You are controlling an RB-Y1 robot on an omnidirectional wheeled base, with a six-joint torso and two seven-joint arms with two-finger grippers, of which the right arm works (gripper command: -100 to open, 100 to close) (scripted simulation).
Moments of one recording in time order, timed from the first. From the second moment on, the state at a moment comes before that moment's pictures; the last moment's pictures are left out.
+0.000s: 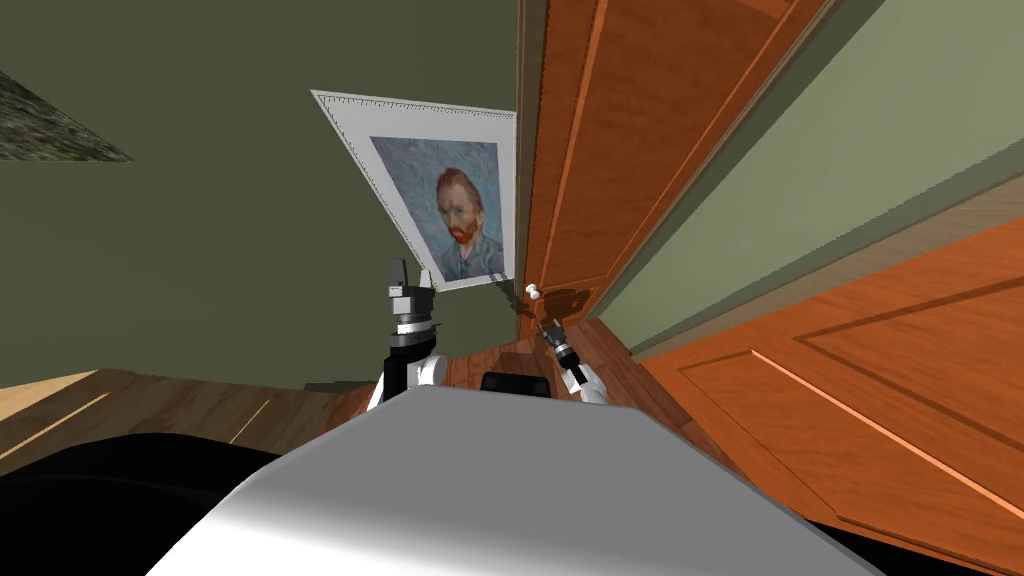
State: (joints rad) arm -0.11 -0.09 0.02 -0.68 0.44 -0.86 1.18
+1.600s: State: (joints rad) arm -0.16 0.01 -0.12 -0.59 0.27 -0.81 1.43
